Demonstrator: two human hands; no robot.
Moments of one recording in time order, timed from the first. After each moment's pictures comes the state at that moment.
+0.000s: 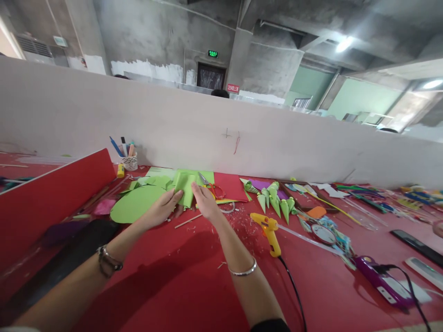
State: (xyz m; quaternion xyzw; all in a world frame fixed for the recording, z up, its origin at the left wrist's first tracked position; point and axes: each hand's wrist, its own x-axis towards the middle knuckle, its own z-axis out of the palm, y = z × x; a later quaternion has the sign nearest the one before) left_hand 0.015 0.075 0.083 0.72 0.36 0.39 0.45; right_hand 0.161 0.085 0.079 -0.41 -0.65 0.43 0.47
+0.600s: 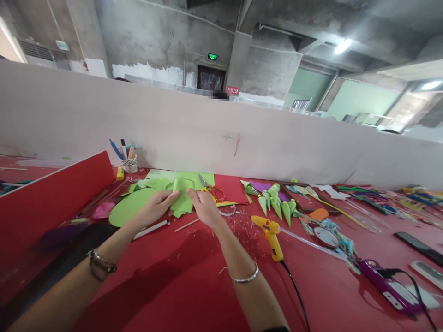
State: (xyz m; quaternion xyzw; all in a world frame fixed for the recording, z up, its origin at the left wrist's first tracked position) left_hand 0.000 0.083 0.085 0.74 0.41 0.38 0.38; right_hand 0.161 0.087 0.076 -0.45 -0.71 0.31 0.45
